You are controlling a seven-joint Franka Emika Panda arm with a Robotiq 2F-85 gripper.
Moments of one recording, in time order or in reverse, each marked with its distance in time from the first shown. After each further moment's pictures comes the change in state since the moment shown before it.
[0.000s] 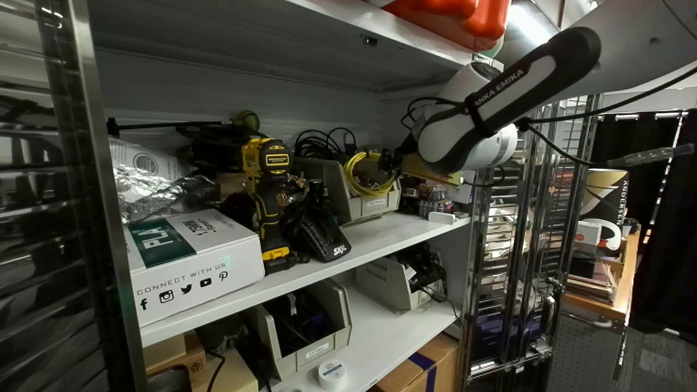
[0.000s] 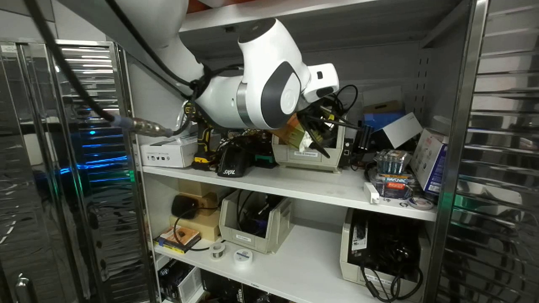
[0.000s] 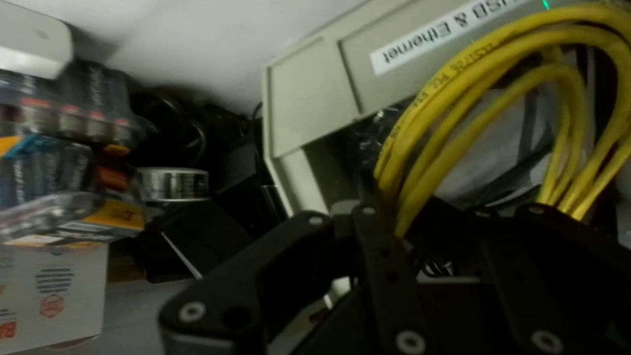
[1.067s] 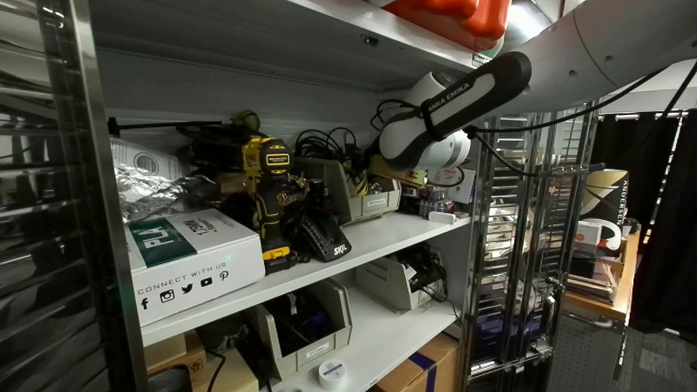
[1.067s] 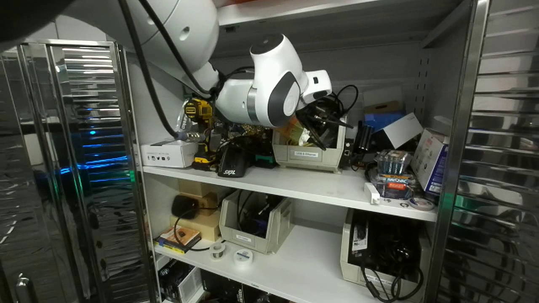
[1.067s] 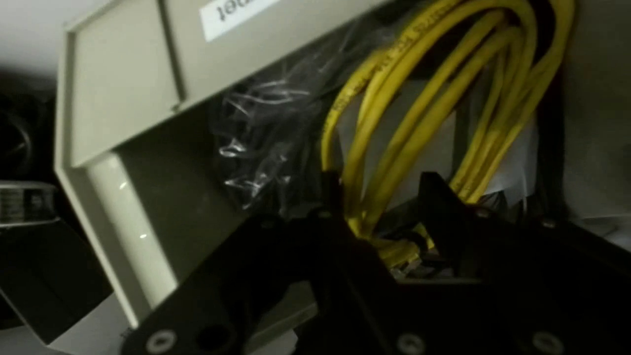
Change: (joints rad) arm 0.022 0.201 0.054 0.280 0.079 -0.070 -0.084
